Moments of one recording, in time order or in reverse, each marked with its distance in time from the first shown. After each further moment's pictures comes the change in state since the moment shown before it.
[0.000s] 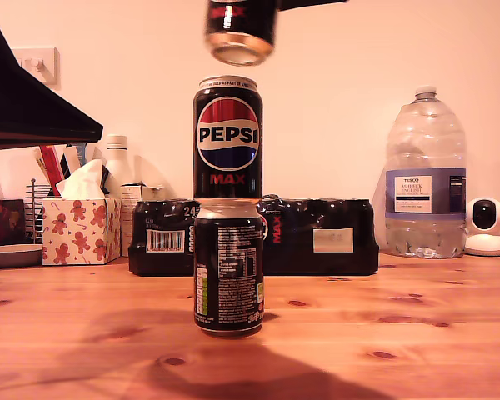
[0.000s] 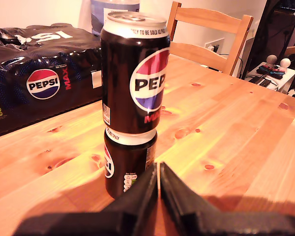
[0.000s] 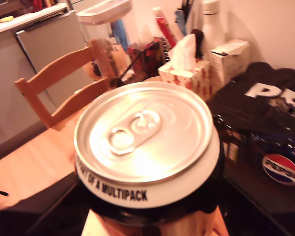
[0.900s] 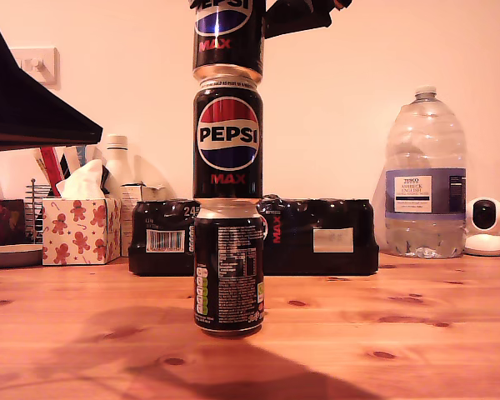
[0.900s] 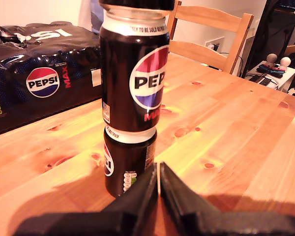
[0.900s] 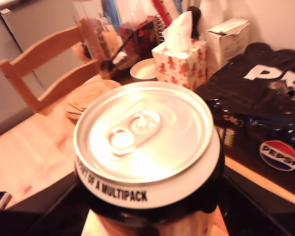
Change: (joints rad) left arm 0.000 0.000 0.000 -0.006 0.000 0.000; right arm 0.000 0.065 0.012 -0.033 0.037 -0.023
